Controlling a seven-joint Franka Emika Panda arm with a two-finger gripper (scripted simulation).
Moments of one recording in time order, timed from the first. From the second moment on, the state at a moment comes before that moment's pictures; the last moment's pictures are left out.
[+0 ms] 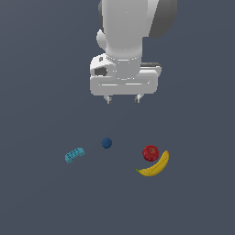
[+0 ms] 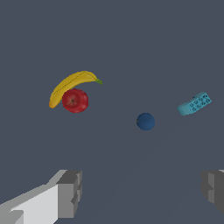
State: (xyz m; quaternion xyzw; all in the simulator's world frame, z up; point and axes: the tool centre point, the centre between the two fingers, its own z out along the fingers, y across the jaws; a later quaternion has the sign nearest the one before) arm -0.002 0.020 0.319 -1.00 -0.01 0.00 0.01
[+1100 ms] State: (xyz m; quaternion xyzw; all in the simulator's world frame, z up) arm 0.006 -0.013 0.302 -1.00 0.02 0.01 0.00
